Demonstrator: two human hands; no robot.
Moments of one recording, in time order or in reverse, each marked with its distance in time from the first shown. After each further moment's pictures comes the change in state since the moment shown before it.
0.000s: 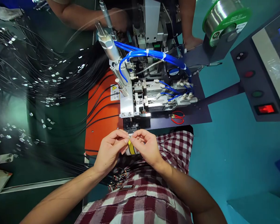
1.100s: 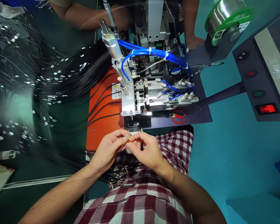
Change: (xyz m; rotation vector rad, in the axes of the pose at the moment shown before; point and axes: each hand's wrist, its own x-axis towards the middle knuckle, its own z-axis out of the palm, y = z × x) left_hand -0.001 0.013 -0.003 0.046 -0.049 -0.192; right_hand -0.011 0.001 0.000 -0.412 -0.035 -0.283
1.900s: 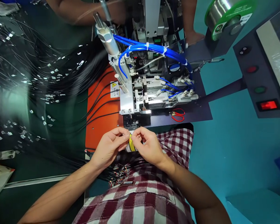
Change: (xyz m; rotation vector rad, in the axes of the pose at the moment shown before) left_hand 0.004 -0.003 -0.003 -0.038 -0.034 0.005; right_hand 0.007 0.005 -0.008 -0.011 -0.046 0.012
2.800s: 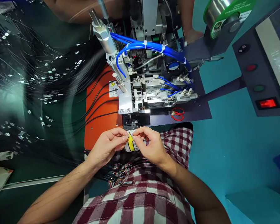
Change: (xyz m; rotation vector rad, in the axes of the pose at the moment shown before) left_hand -0.001 0.011 0.000 0.091 -0.005 -0.079; right_hand -0.005 0.004 -0.009 -0.072 0.104 -0.076
